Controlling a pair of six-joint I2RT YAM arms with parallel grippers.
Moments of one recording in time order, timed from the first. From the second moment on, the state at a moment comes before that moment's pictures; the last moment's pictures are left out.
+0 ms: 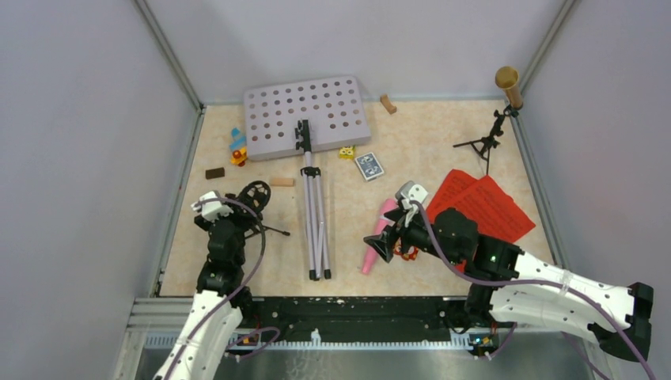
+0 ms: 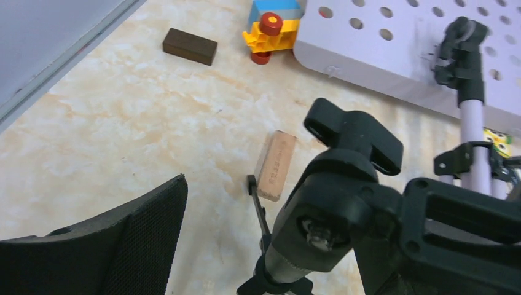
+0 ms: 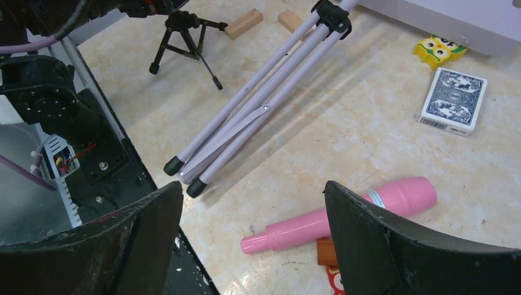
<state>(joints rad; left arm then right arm) -0.14 0.45 0.17 0.09 -0.43 -0.36 1.10 0.71 0.65 -0.18 0.14 0.18</state>
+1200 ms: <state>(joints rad) -0.14 0.42 0.15 0.06 -0.29 -0.37 1.10 1.82 1.50 -0.02 -0.13 1.16</state>
